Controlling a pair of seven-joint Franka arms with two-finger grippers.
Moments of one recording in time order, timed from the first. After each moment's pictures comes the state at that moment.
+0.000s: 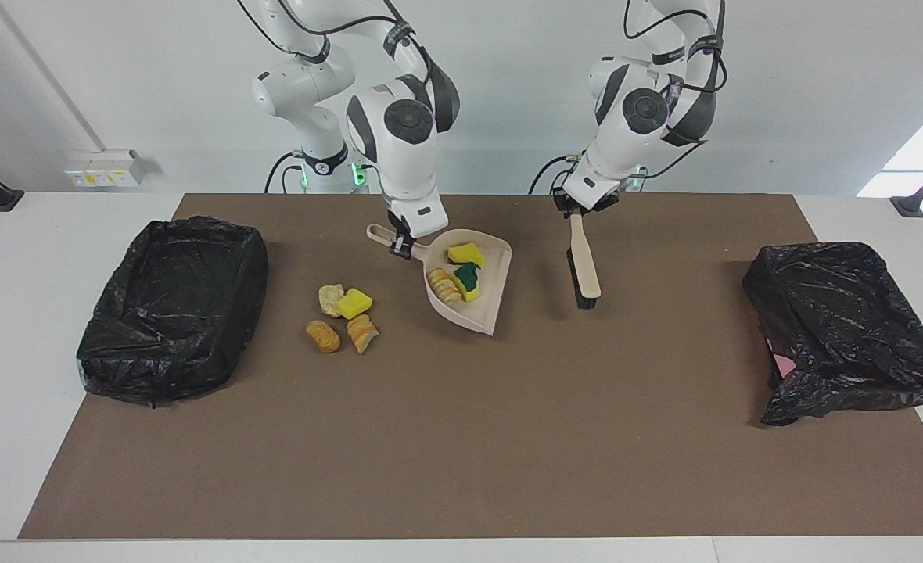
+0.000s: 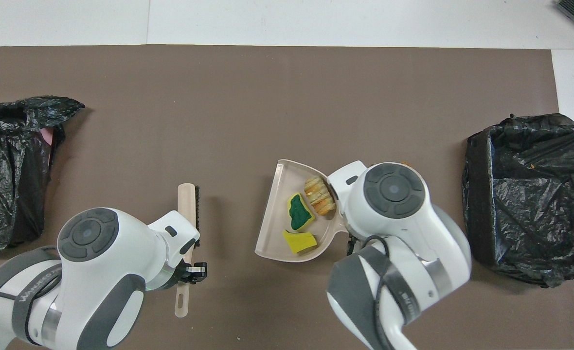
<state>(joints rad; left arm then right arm) -0.44 -0.26 -0.05 -2.36 -0.21 1.87 -0.40 0.62 0.00 -0.16 -2.02 -0.01 1.87 -0.78</state>
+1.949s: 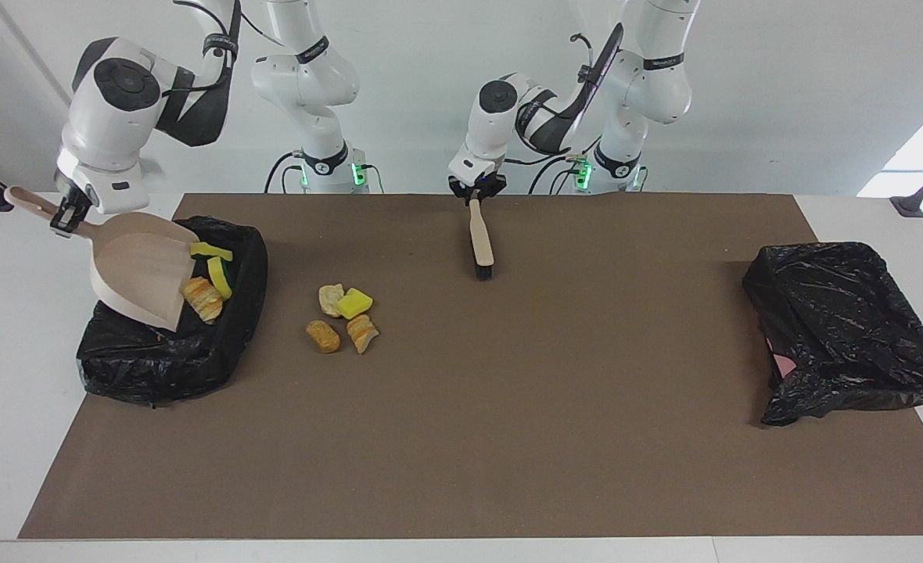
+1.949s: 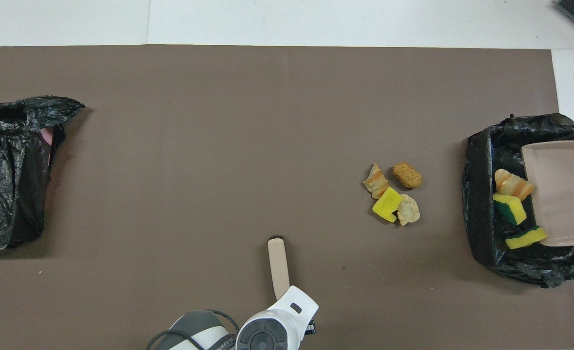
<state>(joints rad) -0.96 -0.07 -0.10 -2.44 -0.35 2.34 -0.86 -0.08 -0.10 -0.15 -2.01 -0.84 1.98 -1.49</state>
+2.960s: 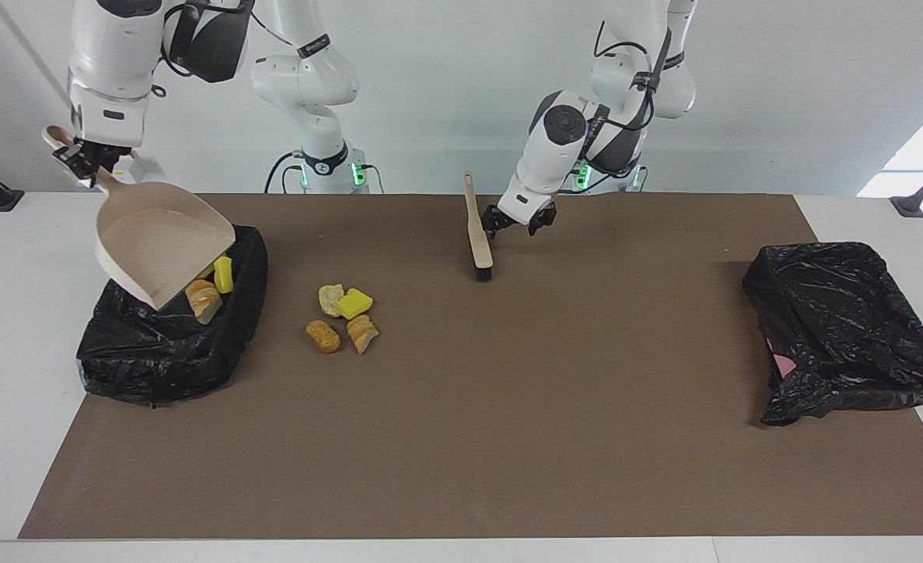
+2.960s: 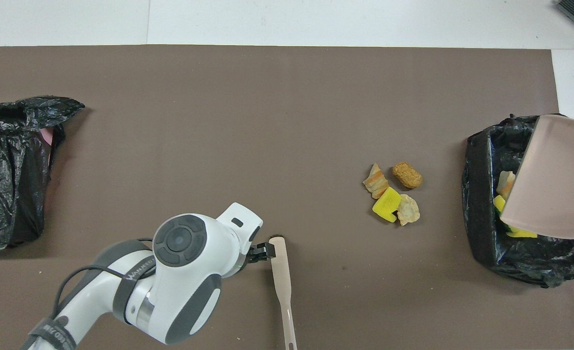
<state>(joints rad) -0.57 -0.05 -0.07 -2.27 -0.25 2.17 -0.58 -0.06 -0.25 -0.07 -1.97 -0.56 1.78 -1.10</state>
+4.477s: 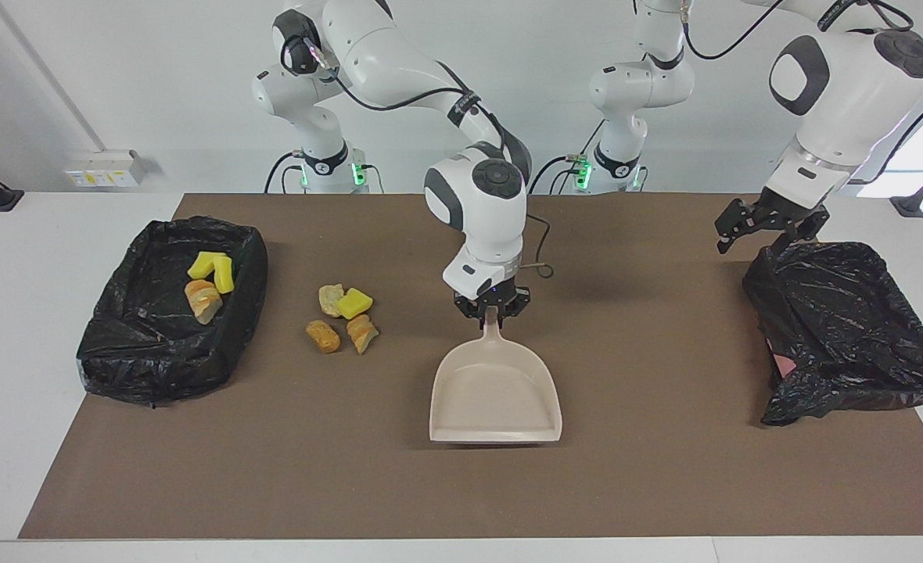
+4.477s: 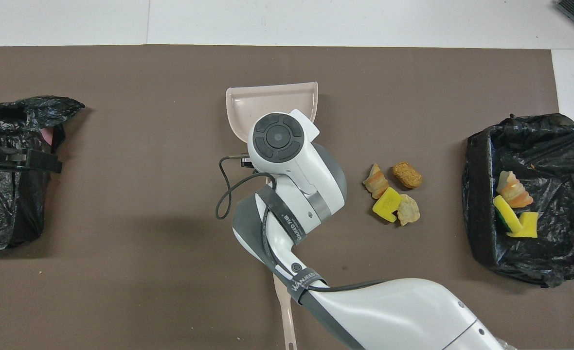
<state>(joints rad) 0.08 -0.05 -0.07 -1.78 -0.05 1.76 0.11 0.62 0.59 -0.03 -1.41 0.03 2.11 0.62</state>
